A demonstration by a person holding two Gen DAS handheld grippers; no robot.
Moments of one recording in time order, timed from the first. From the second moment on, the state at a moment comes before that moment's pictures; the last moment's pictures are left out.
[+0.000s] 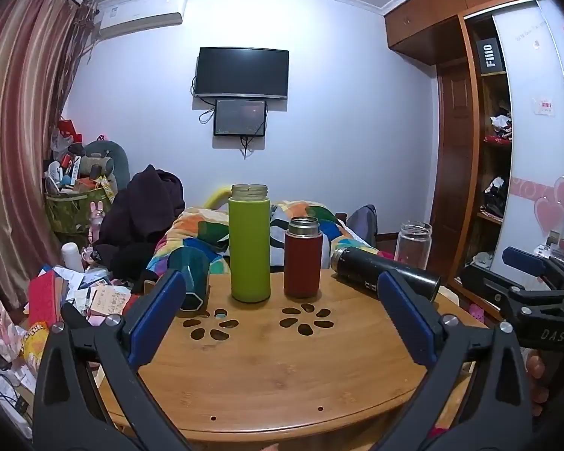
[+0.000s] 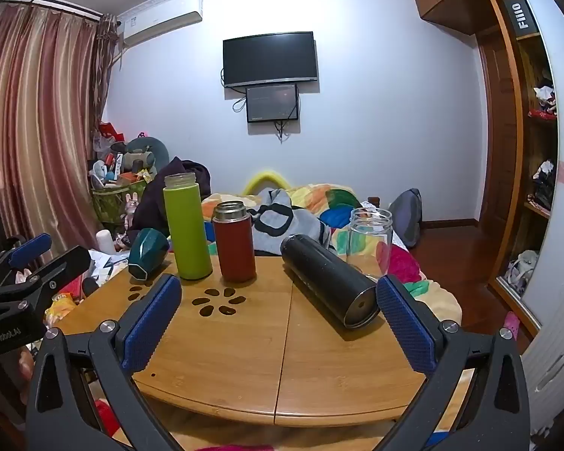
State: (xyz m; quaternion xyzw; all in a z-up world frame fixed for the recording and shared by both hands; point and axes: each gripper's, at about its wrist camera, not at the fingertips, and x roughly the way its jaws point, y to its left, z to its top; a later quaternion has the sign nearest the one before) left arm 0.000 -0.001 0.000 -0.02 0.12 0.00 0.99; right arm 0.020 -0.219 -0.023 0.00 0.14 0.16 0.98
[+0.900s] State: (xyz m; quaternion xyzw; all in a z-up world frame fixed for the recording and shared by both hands) left arm 0.000 -0.002 -0.001 -0.01 0.12 -0.01 0.99; right arm 0.014 -0.217 -0.021 0.01 0.14 0.17 0.98
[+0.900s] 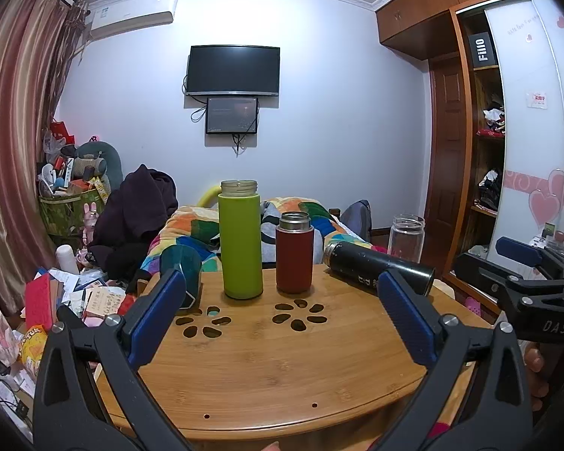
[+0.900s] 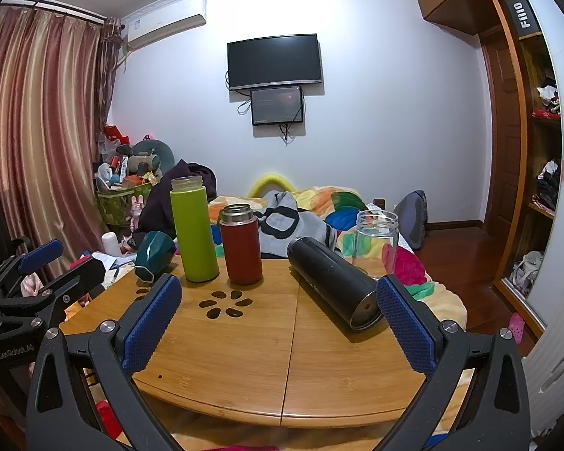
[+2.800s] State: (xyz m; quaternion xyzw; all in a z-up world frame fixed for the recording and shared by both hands) left arm 0.000 0.000 -0.002 -0.01 0.12 -0.01 0.99; right arm 0.010 -0.215 -0.019 0.01 0.14 0.17 0.98
